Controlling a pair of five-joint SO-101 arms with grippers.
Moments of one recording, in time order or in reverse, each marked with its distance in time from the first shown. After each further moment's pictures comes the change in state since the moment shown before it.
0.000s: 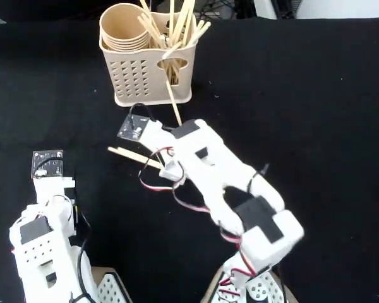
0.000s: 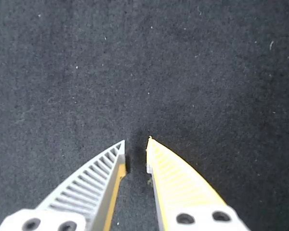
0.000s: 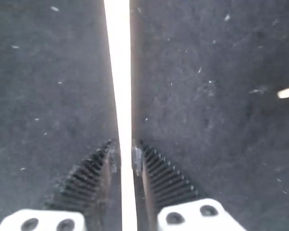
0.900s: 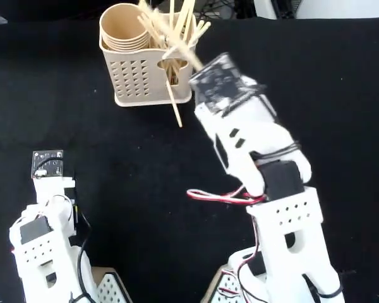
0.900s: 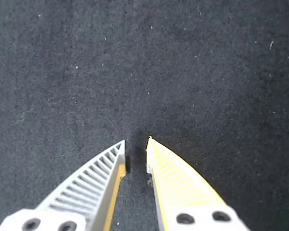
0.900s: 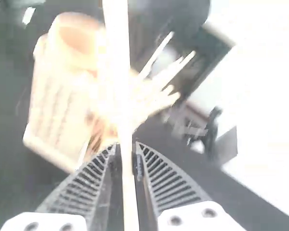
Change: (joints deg) left arm 0.0 0.0 0.0 0.0 0.0; right arm 14.2 -51.8 4.3 -19.9 -12.4
